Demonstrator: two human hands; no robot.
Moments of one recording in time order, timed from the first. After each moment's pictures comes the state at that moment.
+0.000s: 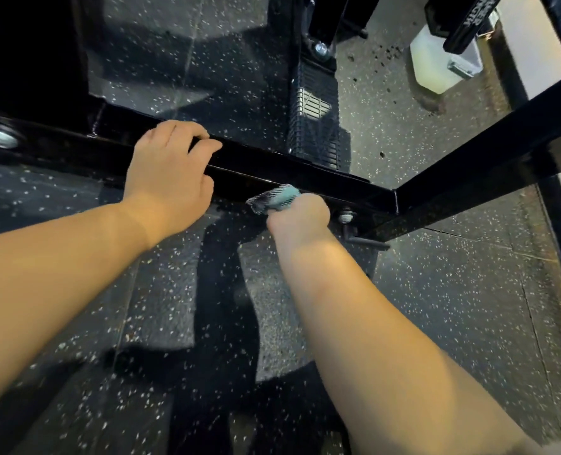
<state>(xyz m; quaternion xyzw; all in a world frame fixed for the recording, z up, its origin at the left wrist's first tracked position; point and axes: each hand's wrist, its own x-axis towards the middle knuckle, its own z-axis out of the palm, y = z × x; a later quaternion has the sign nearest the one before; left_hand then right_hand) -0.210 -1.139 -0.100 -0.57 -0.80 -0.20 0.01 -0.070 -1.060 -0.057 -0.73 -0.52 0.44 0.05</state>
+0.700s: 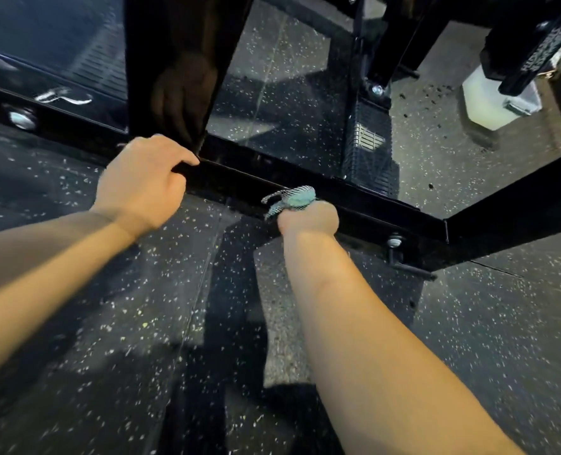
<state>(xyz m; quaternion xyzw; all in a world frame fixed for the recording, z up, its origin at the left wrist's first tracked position) -0.270 -1.232 -0.069 -0.44 -0.85 -0.28 -0.07 -0.142 -1.110 -0.039 -0.72 -0.29 0.60 0.19</state>
